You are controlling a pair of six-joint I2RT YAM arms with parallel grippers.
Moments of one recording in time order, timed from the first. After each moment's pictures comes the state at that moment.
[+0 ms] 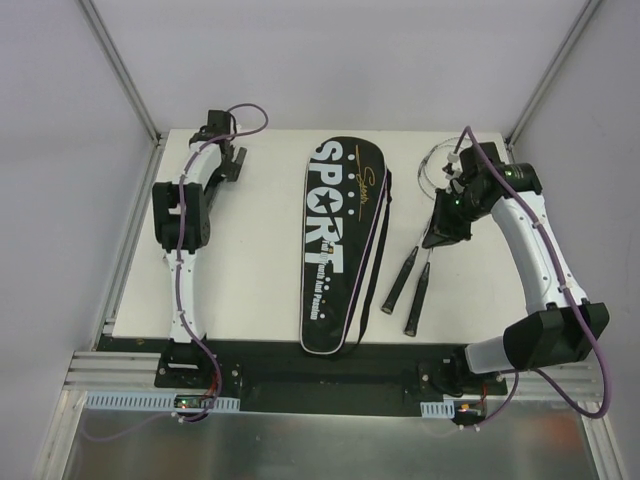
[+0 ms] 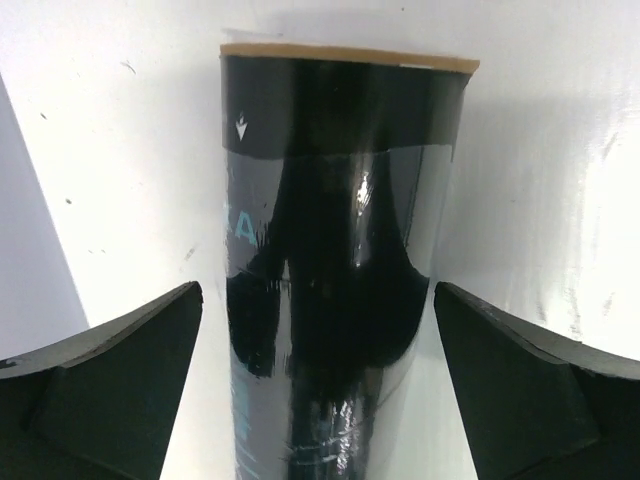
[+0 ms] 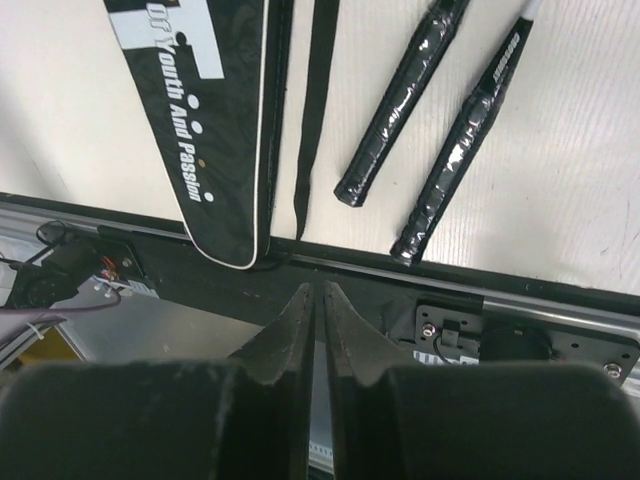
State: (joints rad) left arm -0.03 2.44 2.13 -0.67 -0.27 0.29; right arm 0.17 1.42 1.53 -1.37 -0.30 0.33
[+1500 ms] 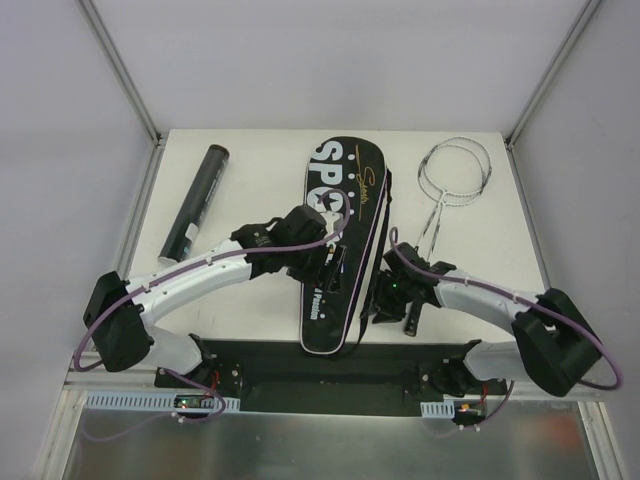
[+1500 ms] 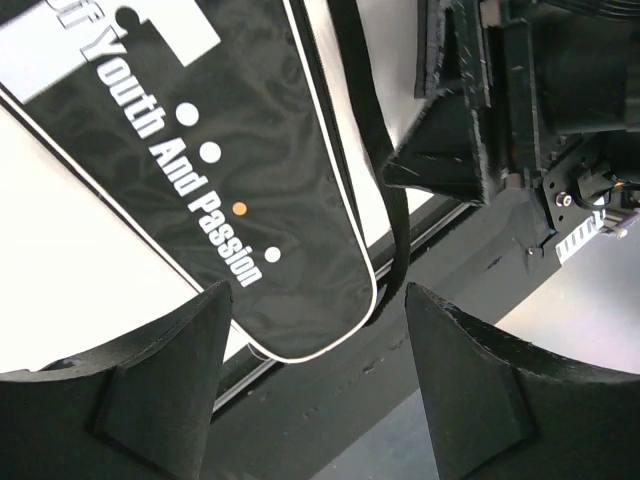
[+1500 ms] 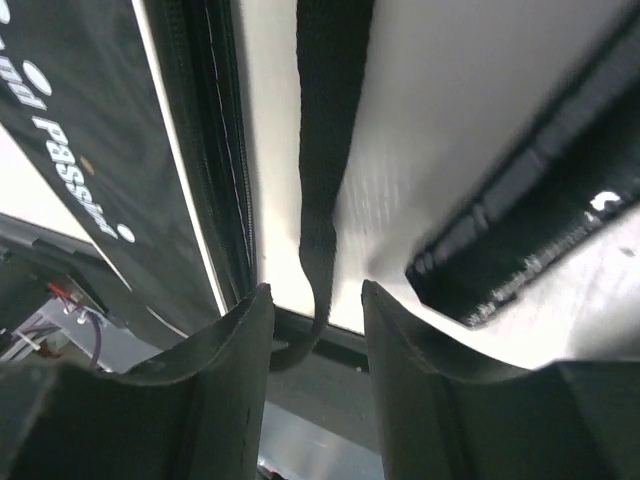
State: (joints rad) left arm -0.91 1.39 1.14 -0.67 0.17 -0.50; right arm 0.67 1.26 0.57 -0.47 -0.30 0.92
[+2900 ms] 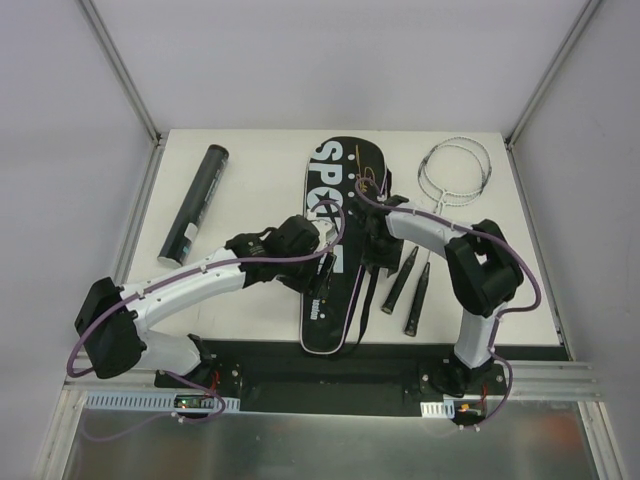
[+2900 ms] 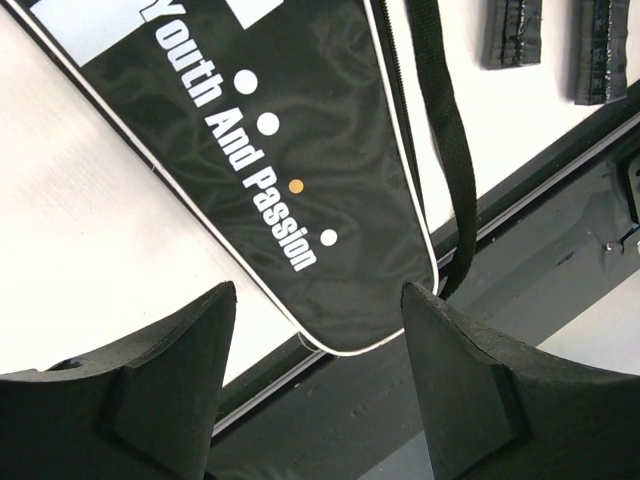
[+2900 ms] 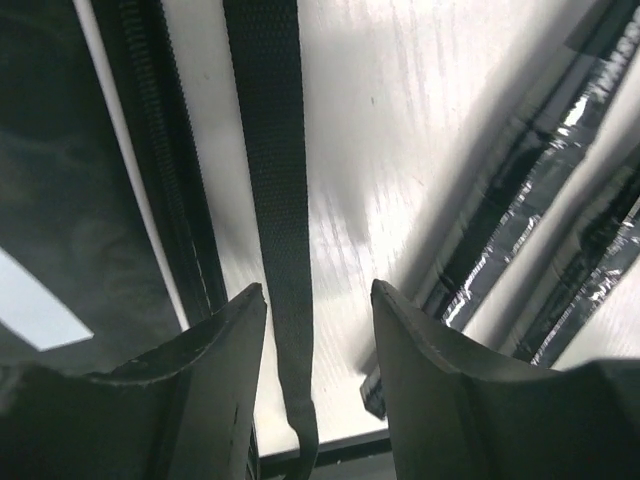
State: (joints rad) left arm -0.92 1.33 1.02 -0.66 0.10 -0.45; right arm 0.63 1.85 1.29 -0.96 0.21 0.84
